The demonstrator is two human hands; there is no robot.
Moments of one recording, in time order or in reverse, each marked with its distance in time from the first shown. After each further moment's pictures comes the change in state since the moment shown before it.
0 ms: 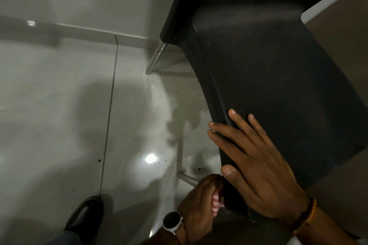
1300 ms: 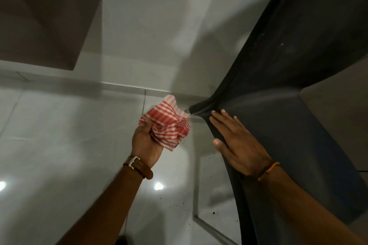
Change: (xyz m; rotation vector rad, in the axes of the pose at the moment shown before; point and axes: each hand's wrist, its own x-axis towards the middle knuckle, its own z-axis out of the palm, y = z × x) left_hand 0.136 0.057 -0.358 -1.339 0.608 -0.281; right_hand 0.186 0.032 -0.055 0.075 -0.133 0.105
